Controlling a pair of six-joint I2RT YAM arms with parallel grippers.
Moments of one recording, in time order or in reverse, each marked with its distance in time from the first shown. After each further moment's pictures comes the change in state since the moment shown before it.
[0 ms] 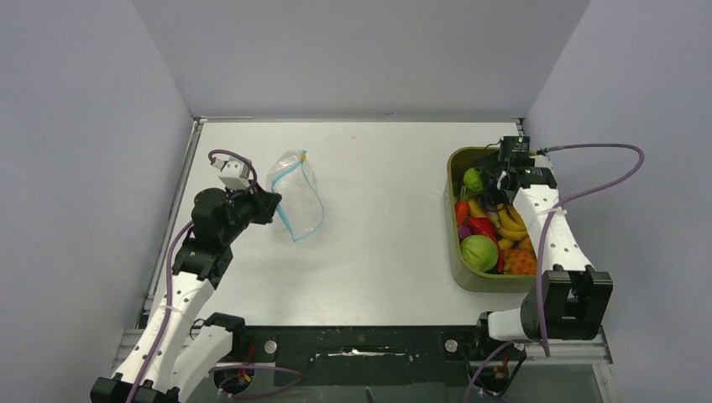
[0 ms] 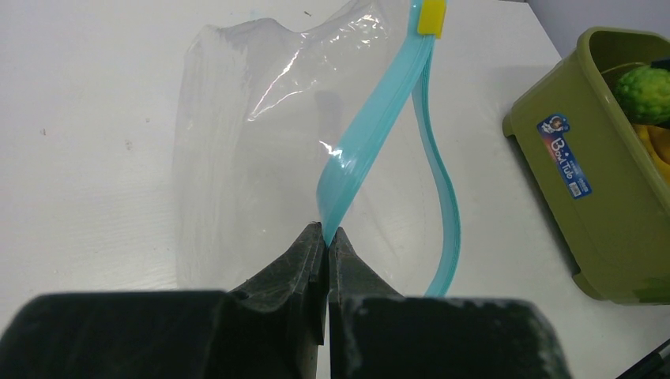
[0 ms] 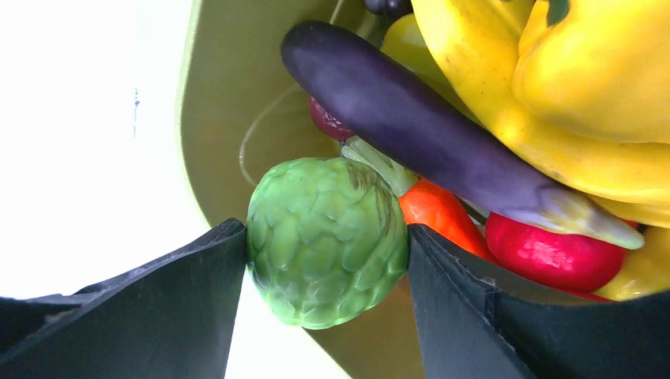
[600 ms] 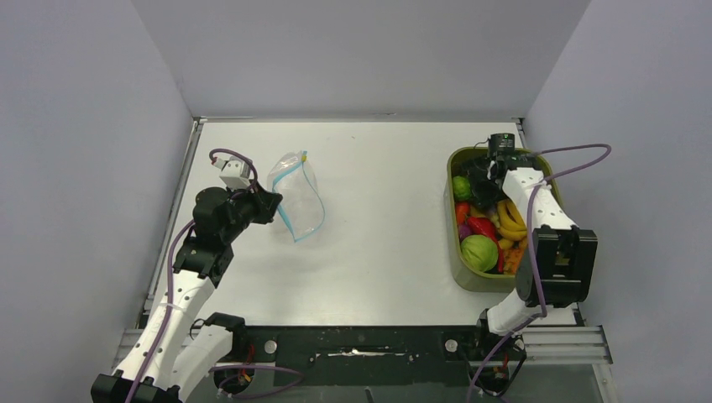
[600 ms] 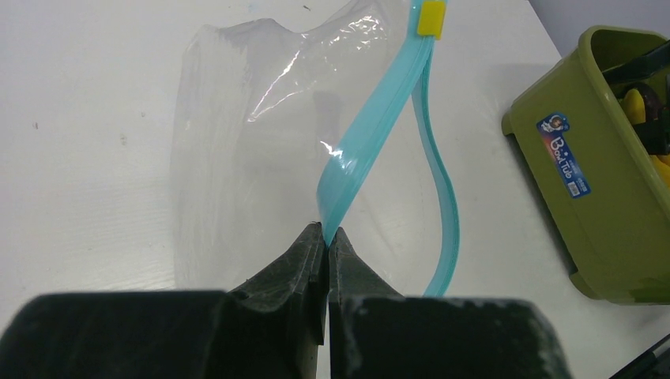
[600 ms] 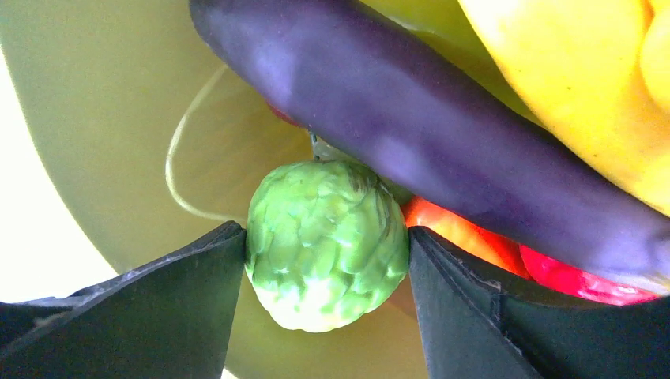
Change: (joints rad) left arm 0.000 0.011 0.000 0.003 0.003 -0.010; right arm 0.000 0.211 0.061 -0.027 -0.120 0.046
